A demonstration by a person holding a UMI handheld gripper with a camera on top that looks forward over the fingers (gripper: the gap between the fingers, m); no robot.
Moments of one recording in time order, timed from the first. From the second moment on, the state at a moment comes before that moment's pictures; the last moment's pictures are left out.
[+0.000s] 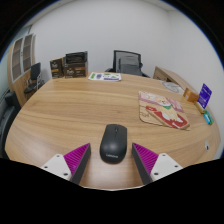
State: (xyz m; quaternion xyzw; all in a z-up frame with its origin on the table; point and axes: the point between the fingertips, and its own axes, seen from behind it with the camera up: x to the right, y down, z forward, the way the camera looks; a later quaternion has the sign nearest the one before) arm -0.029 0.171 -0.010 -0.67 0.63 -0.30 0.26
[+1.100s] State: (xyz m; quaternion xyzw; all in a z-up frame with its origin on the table) arm 0.082 0.083 0.131 -0.62 0.63 -0.36 0.31
